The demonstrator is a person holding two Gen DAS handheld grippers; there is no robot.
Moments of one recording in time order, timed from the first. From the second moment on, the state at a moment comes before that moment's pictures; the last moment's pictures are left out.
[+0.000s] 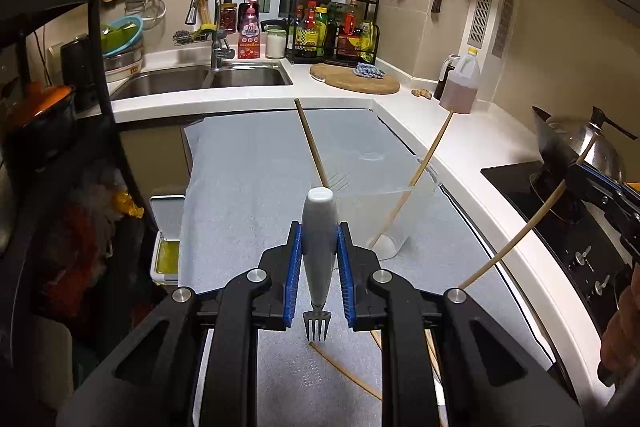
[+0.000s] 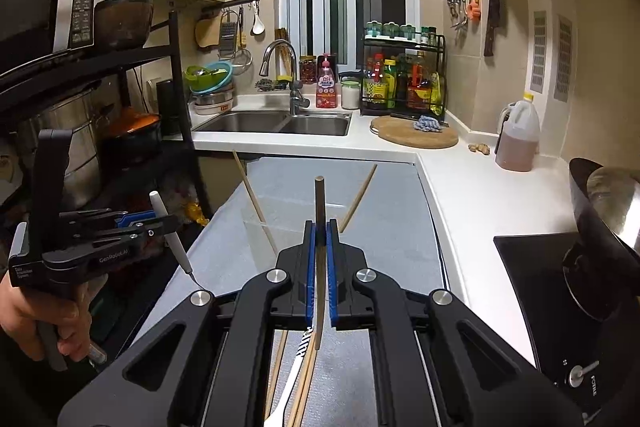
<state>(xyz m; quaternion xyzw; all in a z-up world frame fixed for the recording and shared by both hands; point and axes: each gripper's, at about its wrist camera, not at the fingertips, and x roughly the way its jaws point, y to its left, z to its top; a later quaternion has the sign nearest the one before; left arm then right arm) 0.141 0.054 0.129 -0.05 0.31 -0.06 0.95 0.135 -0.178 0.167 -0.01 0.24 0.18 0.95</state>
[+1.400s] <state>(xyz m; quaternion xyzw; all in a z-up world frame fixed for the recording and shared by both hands) 0.254 0.034 0.152 -0.05 0.28 -0.09 0.95 0.261 -0.156 0.170 0.03 0.22 0.20 0.96</state>
